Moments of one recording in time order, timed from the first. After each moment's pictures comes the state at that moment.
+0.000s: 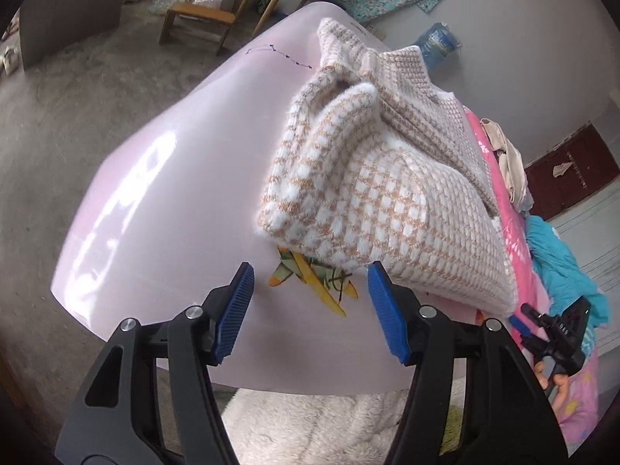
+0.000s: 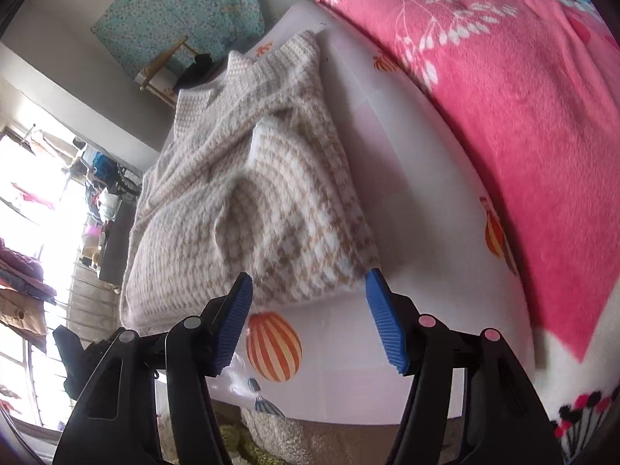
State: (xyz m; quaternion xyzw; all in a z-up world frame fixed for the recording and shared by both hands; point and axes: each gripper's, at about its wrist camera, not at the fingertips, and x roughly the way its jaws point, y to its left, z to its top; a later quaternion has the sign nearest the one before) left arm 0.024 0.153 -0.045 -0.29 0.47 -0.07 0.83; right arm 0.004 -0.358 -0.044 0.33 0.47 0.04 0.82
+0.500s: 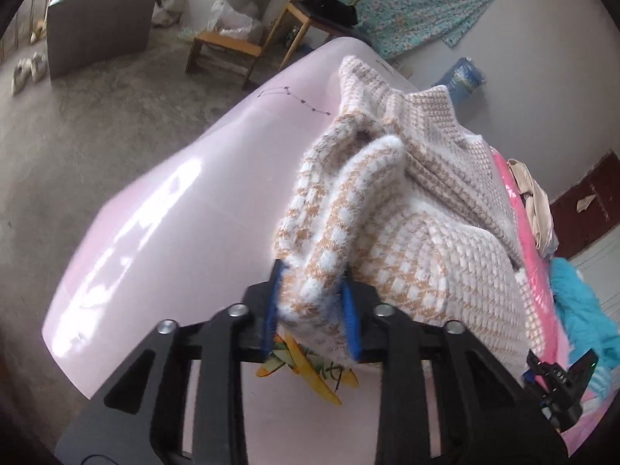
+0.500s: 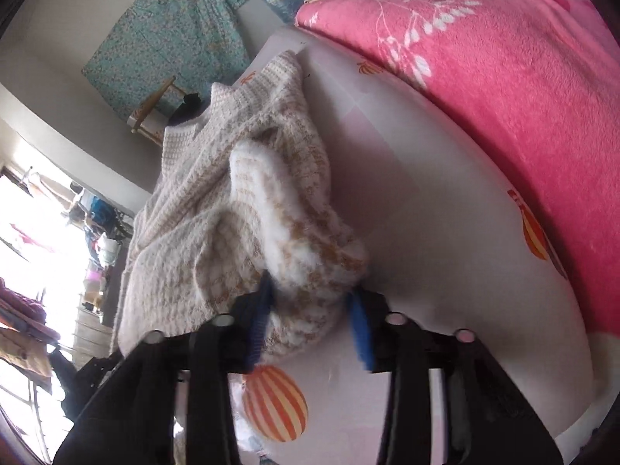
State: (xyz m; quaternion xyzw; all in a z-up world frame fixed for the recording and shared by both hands) left arm 0.059 0.132 -0.033 -0.25 0.42 0.01 0.87; right arm 0.020 -0.346 -0.061 0.36 0.39 -0.01 0.85
